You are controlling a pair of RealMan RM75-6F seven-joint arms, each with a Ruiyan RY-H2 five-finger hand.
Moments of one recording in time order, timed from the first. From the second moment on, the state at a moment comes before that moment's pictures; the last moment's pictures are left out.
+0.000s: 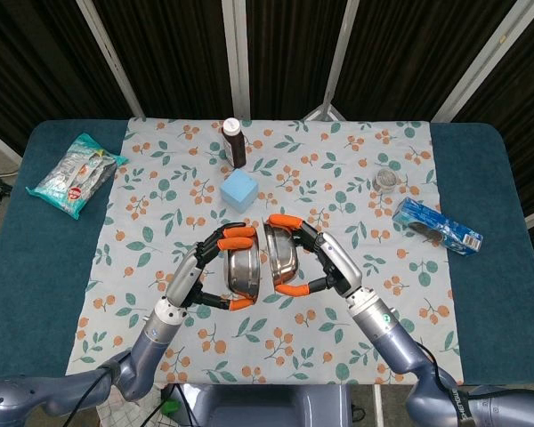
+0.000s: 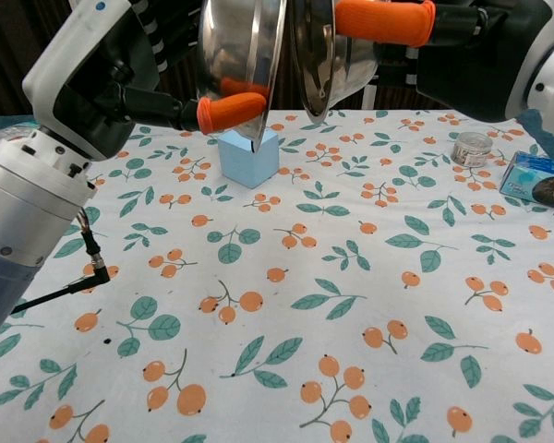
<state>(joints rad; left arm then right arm) -0.68 -1.94 -0.19 -1.14 1.78 1.62 -0.76 0.60 -1.39 0.29 -1.86 -1.43 1.07 0.92</state>
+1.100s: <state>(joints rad) -0.71 -2.01 -0.16 -1.04 1.80 1.71 -0.73 0.61 -1.38 0.26 -1.90 -1.46 1.08 0.91</state>
